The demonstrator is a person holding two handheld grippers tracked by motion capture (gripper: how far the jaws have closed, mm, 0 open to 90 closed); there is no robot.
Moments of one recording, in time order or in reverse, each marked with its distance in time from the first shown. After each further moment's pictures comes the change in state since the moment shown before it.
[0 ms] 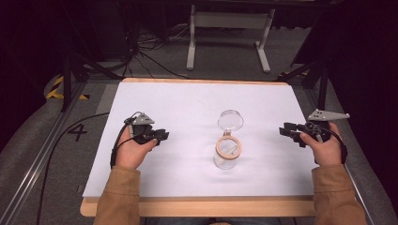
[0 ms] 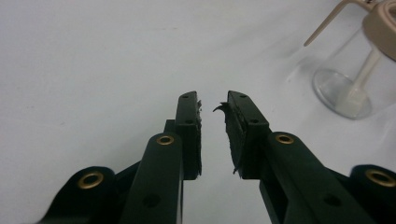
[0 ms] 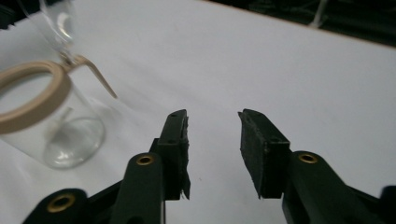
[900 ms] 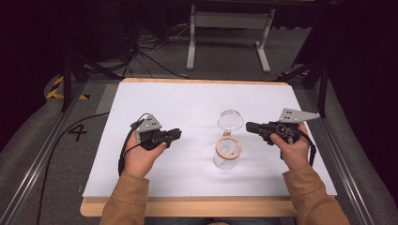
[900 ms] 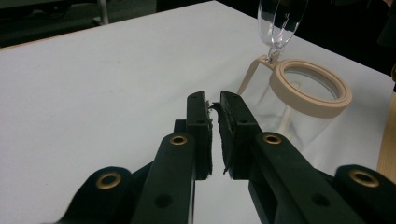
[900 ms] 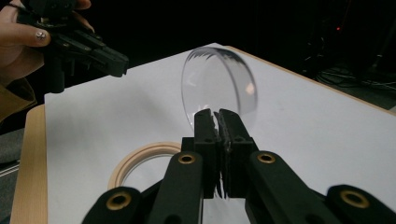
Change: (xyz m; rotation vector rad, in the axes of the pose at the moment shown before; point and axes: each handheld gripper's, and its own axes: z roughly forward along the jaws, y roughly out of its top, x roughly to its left) left arm -0.045 0.013 -0.011 -0.189 -0.104 0.086; right arm 0.087 0.044 0.036 -0.224 0.274 -0.163
